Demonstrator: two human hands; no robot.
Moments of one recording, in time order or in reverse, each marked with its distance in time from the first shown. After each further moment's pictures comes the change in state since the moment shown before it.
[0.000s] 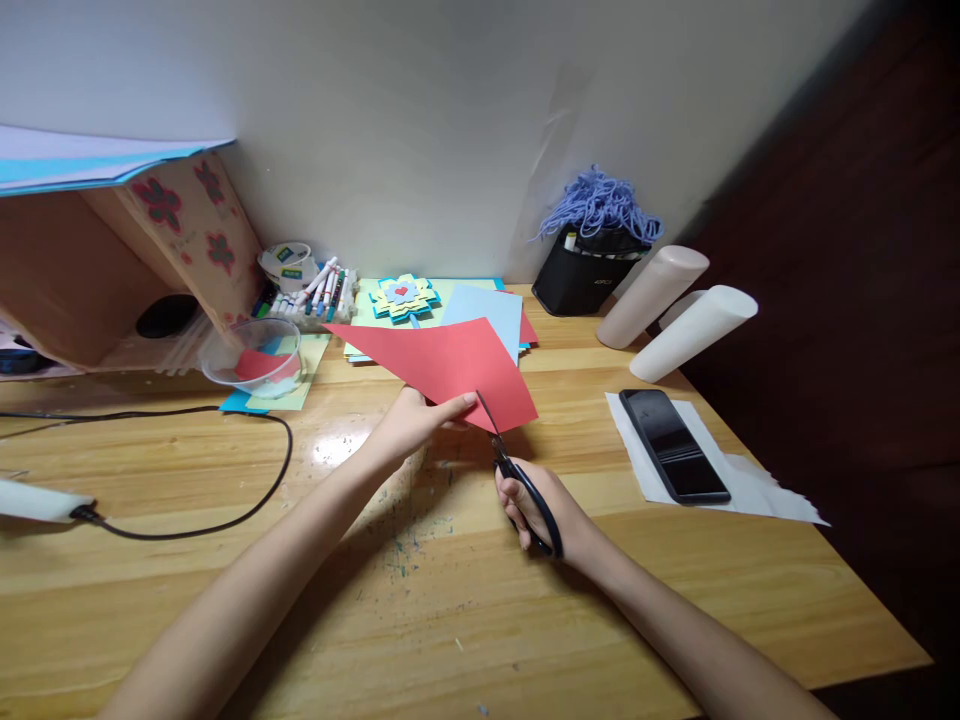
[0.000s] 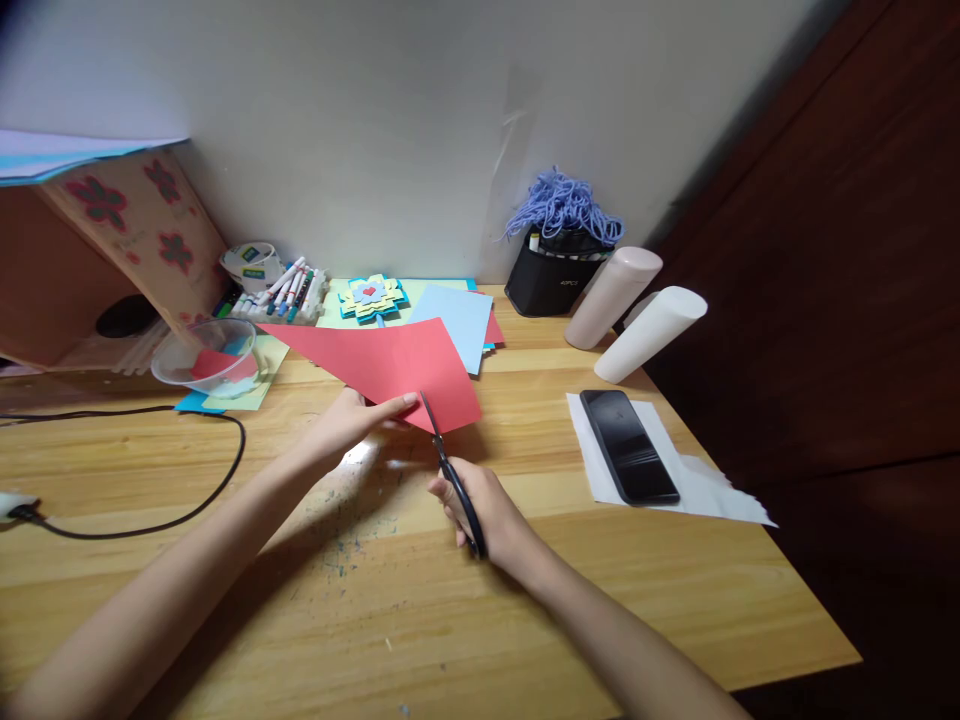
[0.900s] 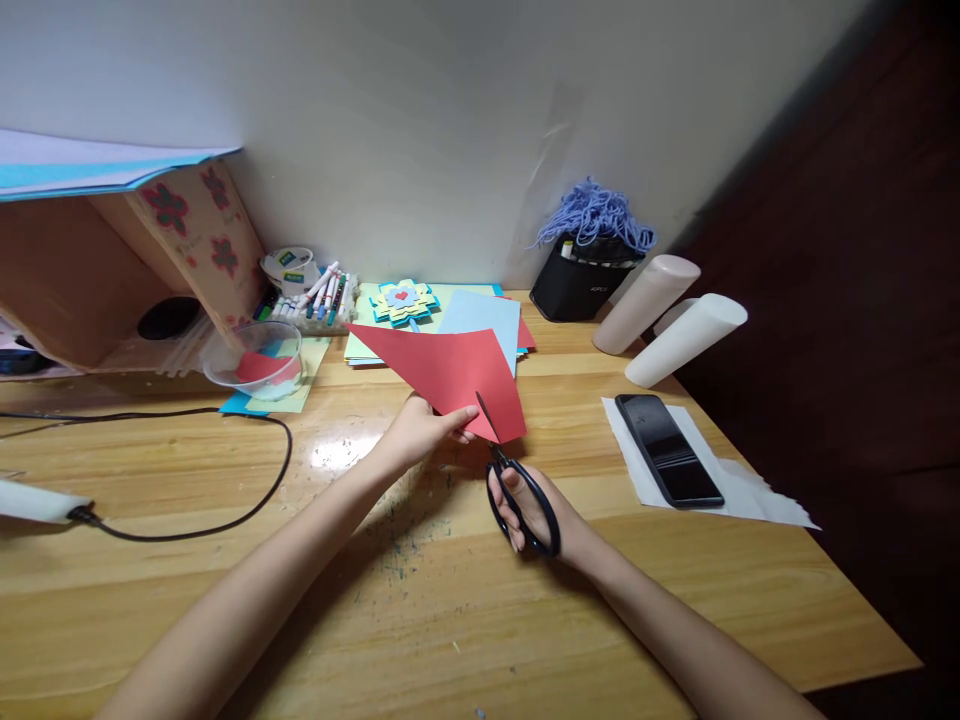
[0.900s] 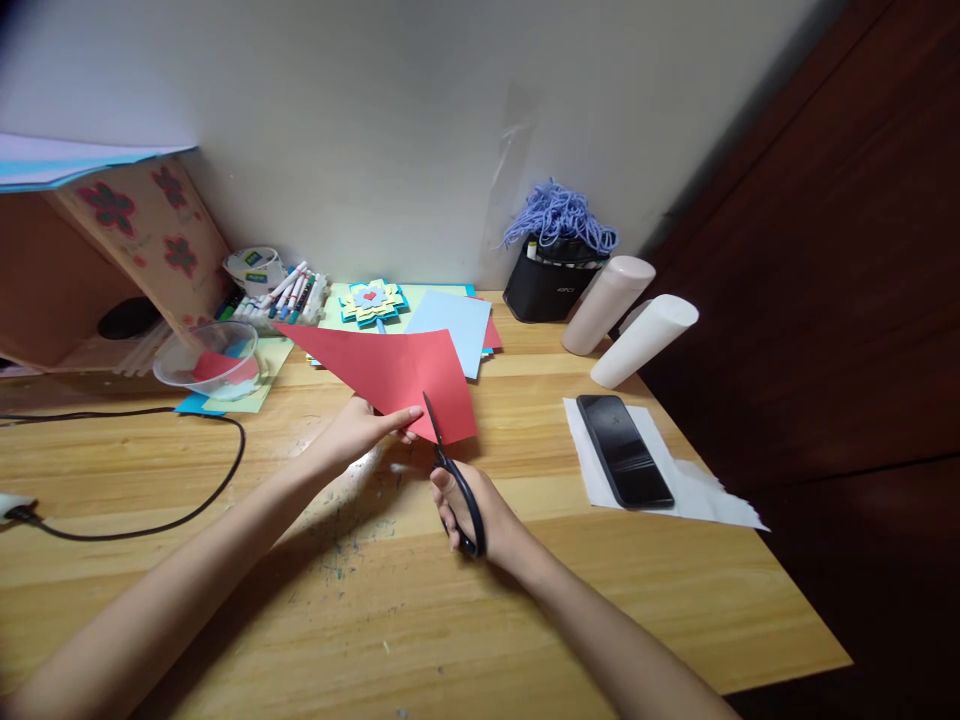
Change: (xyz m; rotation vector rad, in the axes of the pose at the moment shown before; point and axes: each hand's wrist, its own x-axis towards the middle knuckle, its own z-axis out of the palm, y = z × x) left_hand 0.001 -0.005 0.007 0.043 -0.001 -0.030; right_hand 0.003 -0.008 0.005 0.124 -0.031 0.128
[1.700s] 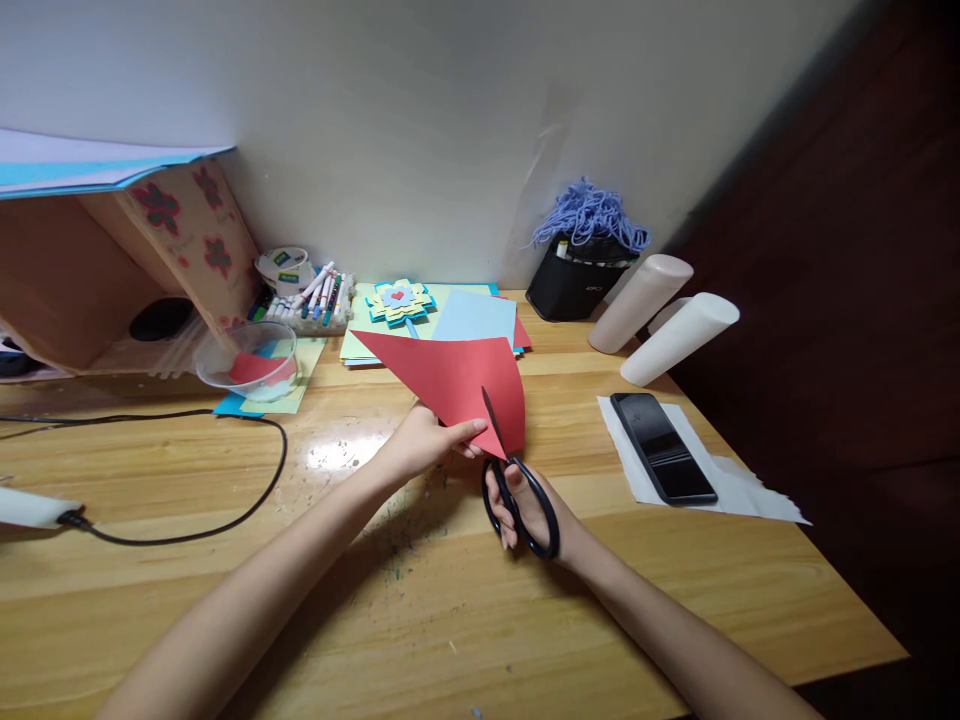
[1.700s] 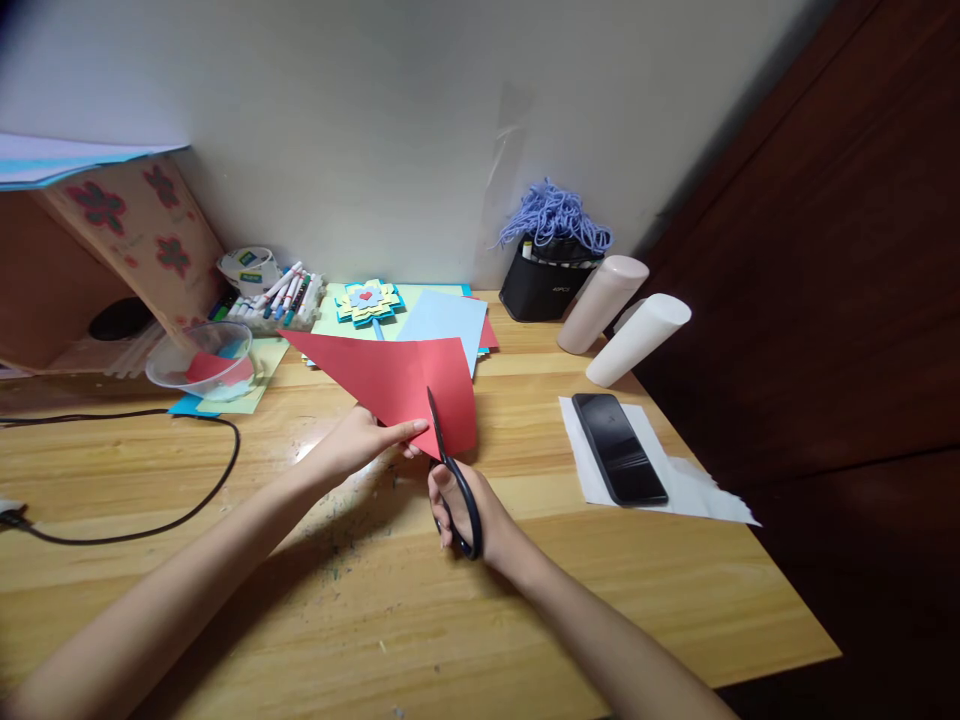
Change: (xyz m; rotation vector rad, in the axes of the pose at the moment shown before) left_hand -0.015 0.016 0.011 0.040 -0.079 -0.035; right_hand -0.002 0.004 0.003 0.068 0.010 -0.064
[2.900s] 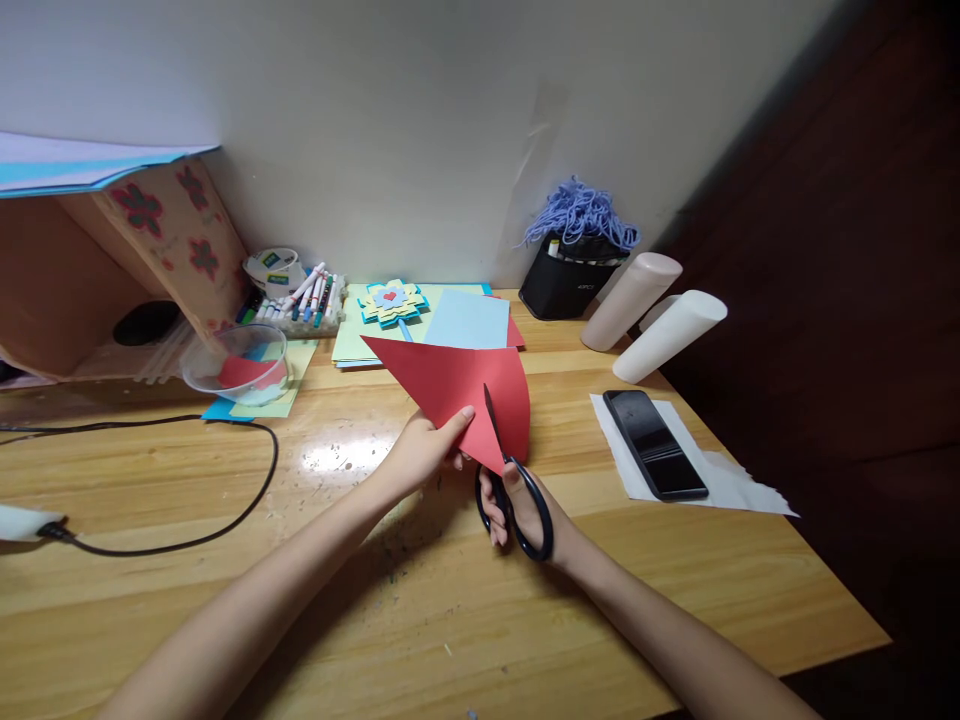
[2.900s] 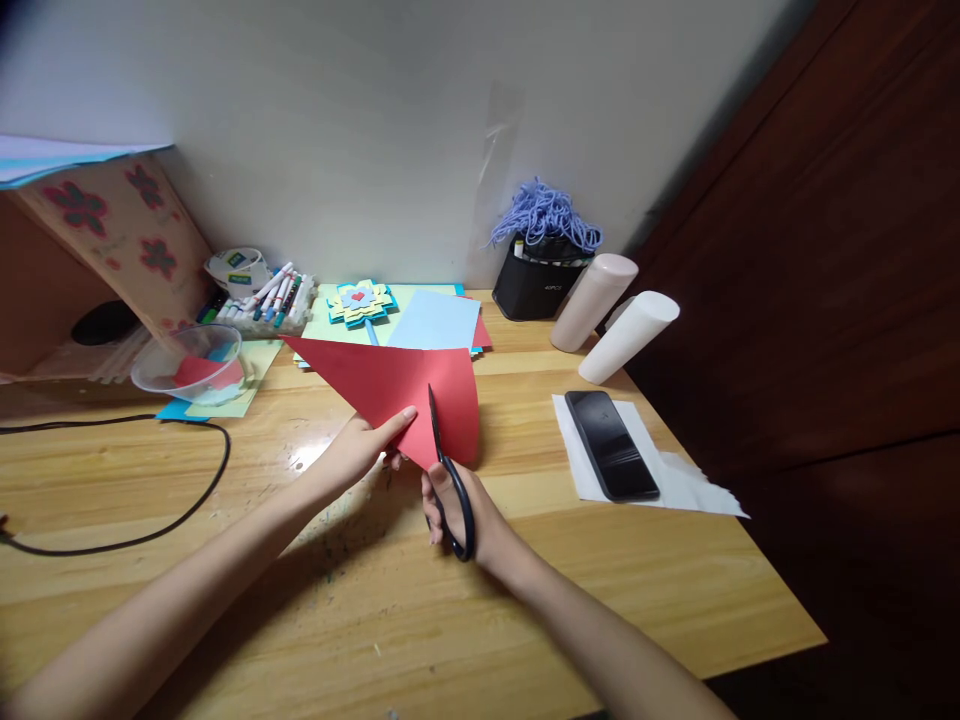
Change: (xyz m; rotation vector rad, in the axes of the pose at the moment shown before) left_hand 0.004 -0.018 0.006 0.090 0.055 -0.004; right_hand 0.002 0.007 0.000 0.100 0.017 -0.048
